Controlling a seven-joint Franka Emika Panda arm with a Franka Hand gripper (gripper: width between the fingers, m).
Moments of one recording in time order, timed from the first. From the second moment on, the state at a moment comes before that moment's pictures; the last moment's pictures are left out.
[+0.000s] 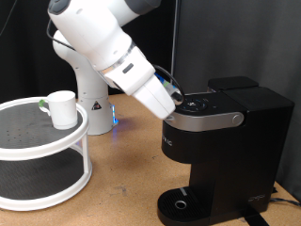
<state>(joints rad) 0.31 -0.03 -0.43 -2.21 0.73 1.98 -1.32</state>
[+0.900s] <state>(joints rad) 0.28 -0.06 -0.48 -2.18 0.77 1.85 -1.35</state>
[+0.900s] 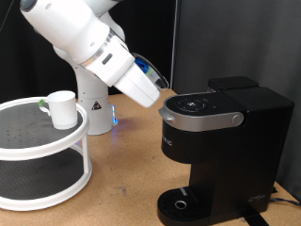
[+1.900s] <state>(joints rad) 0.21 -0.22 -0.54 -2.29 0.64 1.72 -1.36</state>
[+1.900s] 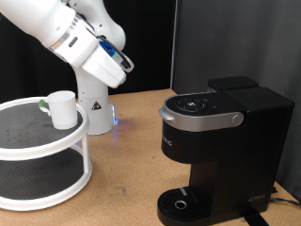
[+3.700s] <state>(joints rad) 0.02 -0.50 -0.57 -2.45 0.62 1.76 -1.19</state>
